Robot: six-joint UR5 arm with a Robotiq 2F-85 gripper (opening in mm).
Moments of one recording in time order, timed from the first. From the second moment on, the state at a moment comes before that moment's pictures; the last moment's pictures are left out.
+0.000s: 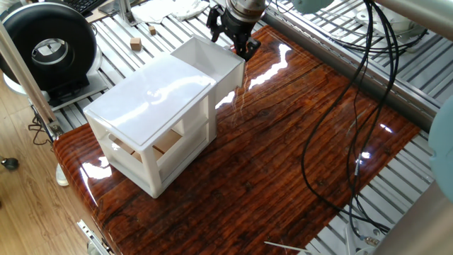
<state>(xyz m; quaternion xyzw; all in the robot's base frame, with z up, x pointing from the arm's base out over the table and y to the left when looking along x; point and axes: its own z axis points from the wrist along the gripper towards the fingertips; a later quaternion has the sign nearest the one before) 0.632 -0.044 0.142 -0.75 0.63 -0.12 0.12</state>
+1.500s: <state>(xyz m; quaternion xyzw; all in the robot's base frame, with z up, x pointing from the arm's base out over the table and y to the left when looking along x) 0.634 -0.042 0.137 -0.75 0.64 -0.12 0.13</state>
